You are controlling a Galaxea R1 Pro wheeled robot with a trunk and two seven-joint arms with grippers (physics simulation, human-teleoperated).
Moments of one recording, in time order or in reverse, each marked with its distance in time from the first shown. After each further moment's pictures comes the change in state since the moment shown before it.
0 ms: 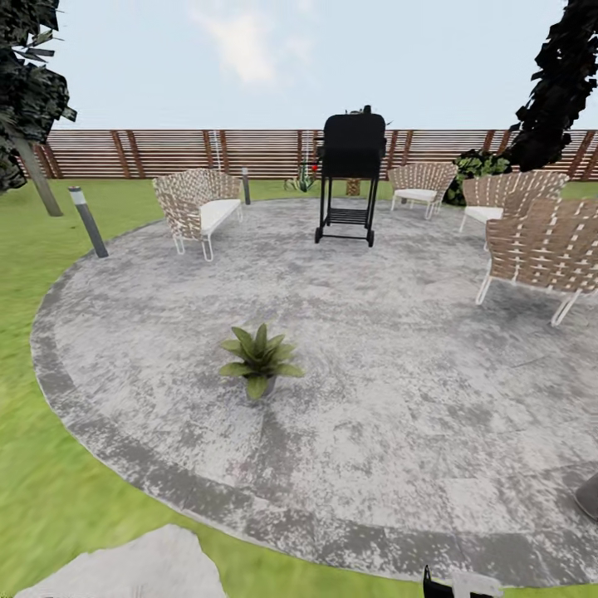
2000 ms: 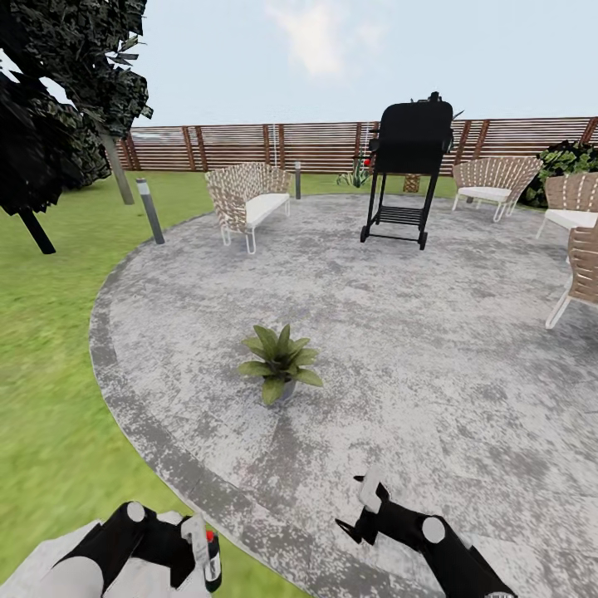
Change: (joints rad) left arm -0.228 -0.008 -0.536 -0.280 -0.385 0.194 -1.102; right arm -0.060 0.020 0.319 -0.559 0.328 0.247 0.890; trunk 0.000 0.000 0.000
